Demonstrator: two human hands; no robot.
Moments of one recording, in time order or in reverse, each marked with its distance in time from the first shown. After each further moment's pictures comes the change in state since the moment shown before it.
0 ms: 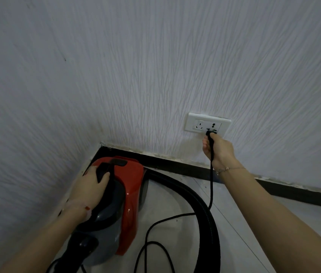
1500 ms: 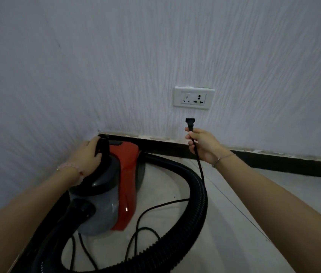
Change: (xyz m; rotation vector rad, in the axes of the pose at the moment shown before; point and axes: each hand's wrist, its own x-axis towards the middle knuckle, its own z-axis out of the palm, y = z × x) left_hand 0.002 -0.013 0.001 0.281 -0.036 0.290; right_hand -0.034 0.041 -0.054 -0.311 -0.388 0.067
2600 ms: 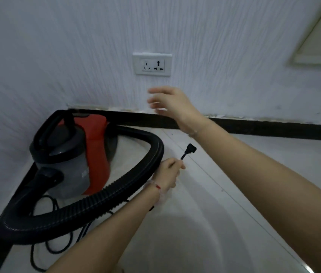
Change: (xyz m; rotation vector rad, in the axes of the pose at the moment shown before) left_hand -0.150 0.230 0.145 -0.974 -0.512 -0.094; right_hand -0.105 -0.036 -0.015 -0.297 -0.105 -0.249
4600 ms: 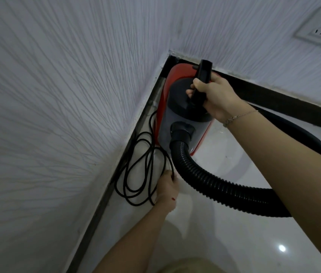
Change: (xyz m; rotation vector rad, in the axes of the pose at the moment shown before) left_hand -0.091 -0.204 -0.243 -0.058 0.308 -0.441; right_hand 0.062 0.057 0.301 0.160 0.042 0.226
